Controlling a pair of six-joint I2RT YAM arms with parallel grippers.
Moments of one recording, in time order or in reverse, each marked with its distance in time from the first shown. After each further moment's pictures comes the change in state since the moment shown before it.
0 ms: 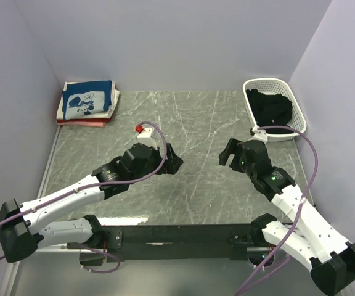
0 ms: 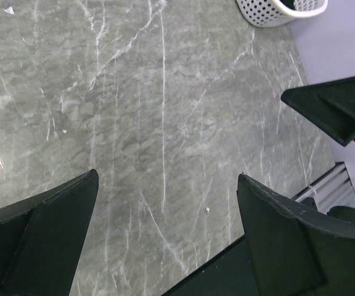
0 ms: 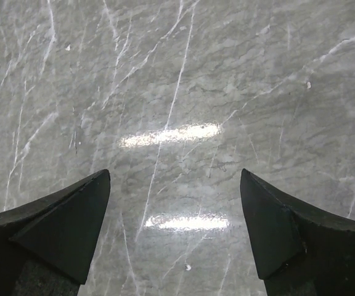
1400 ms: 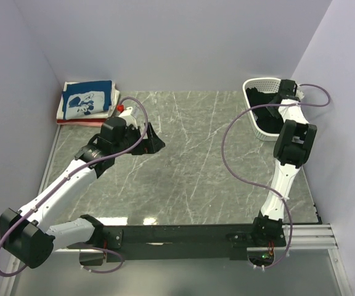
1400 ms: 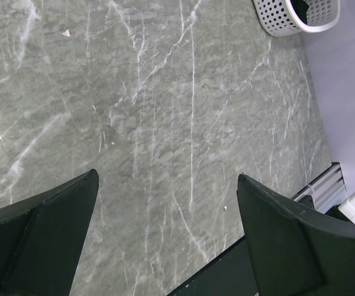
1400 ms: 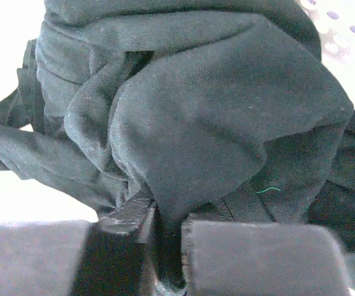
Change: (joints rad) left arm 0.411 0.042 0.151 -0.183 0.413 0.142; right arm -0.719 1.526 1.257 0.041 -0.090 0.055
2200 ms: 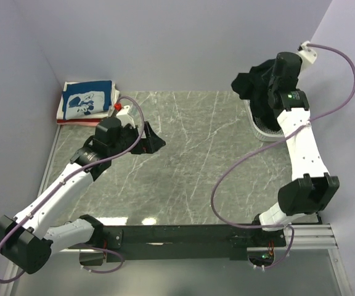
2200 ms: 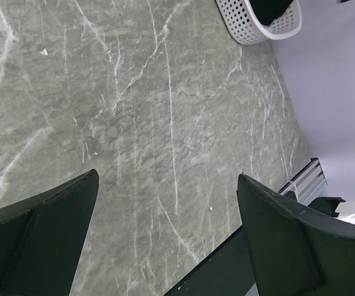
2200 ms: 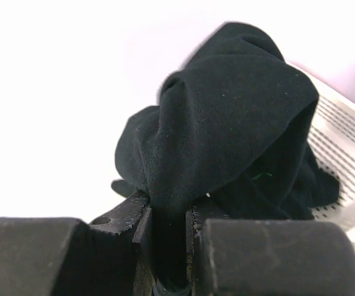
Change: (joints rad) left arm 0.009 -0.045 -0.006 0.045 0.066 0.003; right arm 0.291 -0.798 -0.279 0.078 0.283 -0.144
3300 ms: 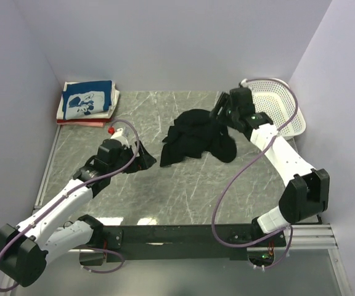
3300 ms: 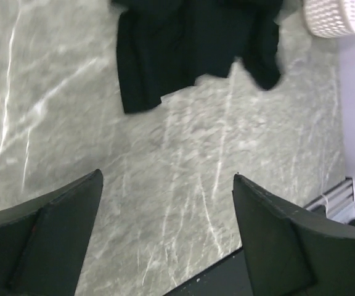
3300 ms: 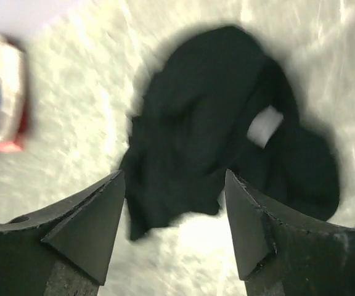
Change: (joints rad) left arm 0.008 -0.129 -0.278 0.032 -0.123 -0.108; right arm 0.293 -0.057 -0.327 -0.057 -0.315 0.115
